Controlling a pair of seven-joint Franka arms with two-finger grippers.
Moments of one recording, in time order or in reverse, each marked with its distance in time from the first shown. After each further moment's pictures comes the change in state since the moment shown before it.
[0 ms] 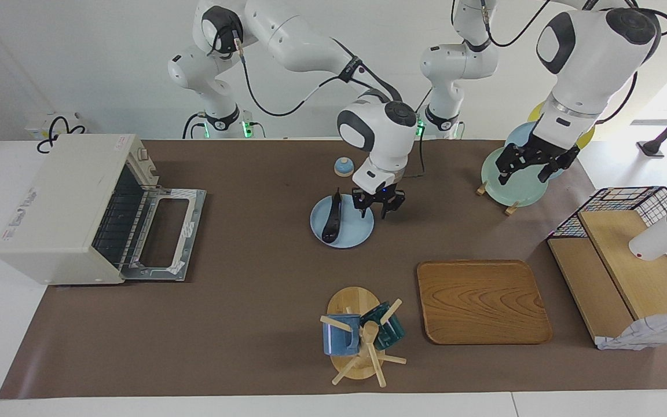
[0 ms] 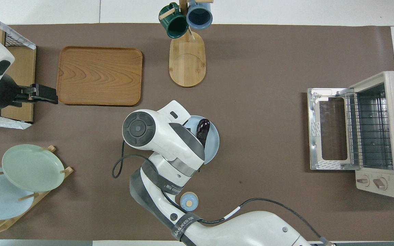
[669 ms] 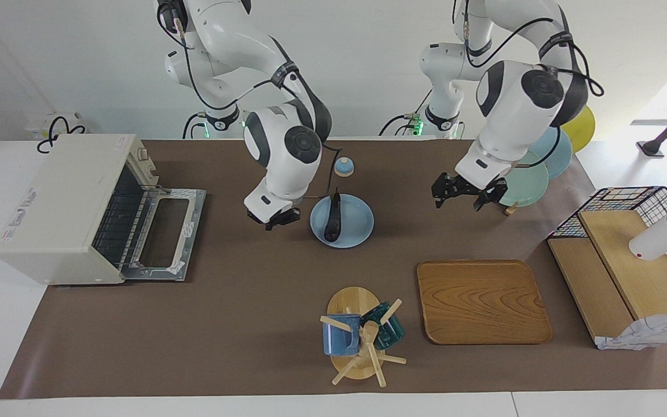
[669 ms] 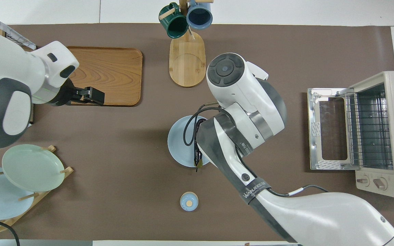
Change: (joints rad) left arm -0.207 0.150 -0.018 -0.015 -0.075 0.127 -0.087; right arm -0.311 -0.186 -0.005 -0.240 -0.141 -0.172 -0.343
